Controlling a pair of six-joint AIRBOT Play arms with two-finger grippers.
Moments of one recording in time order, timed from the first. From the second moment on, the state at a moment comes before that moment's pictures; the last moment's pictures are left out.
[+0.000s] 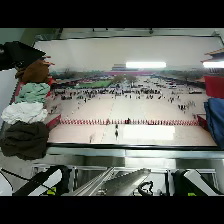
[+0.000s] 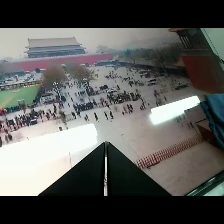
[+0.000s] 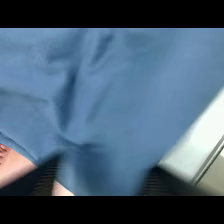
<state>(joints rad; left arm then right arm) 0.21 -1.11 1.74 -2.38 1.47 1.78 -1.04 -1.10 0.75 1.78 -0.93 -1.57</state>
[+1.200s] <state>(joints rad) -0.21 -0.73 1.00 -2.31 1.25 1.72 0.29 -0.80 1.01 1.84 -1.08 -1.30</state>
